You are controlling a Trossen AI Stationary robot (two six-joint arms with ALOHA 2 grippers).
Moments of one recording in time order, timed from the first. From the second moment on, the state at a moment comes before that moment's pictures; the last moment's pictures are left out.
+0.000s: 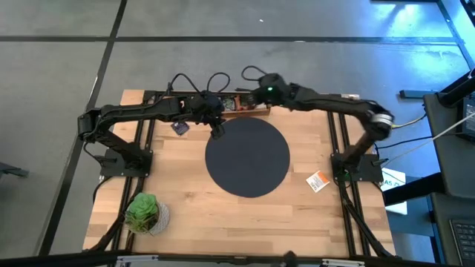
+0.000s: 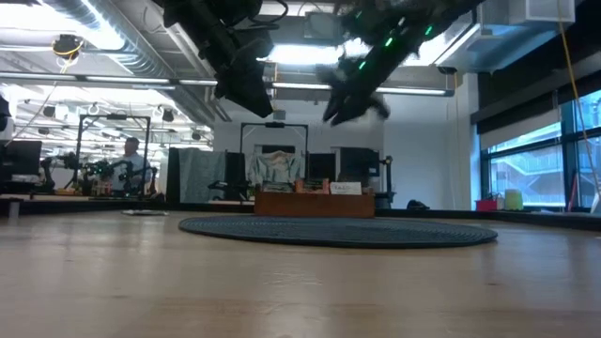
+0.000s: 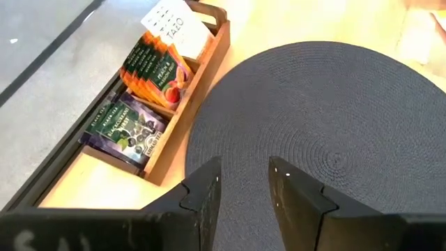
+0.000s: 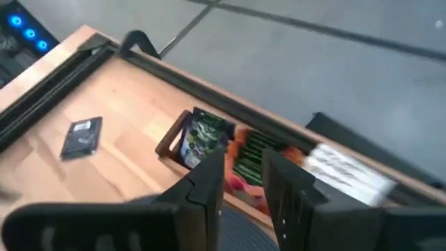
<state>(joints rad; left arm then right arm) 0.34 1.43 1.12 -0.47 -0.11 -0.10 -0.46 1.69 1.30 -0.22 0.24 0.47</state>
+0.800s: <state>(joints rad) 0.53 1.19 0.62 -0.51 -0.26 -0.54 -0.37 1.53 1.30 -0.54 0.32 0.41</state>
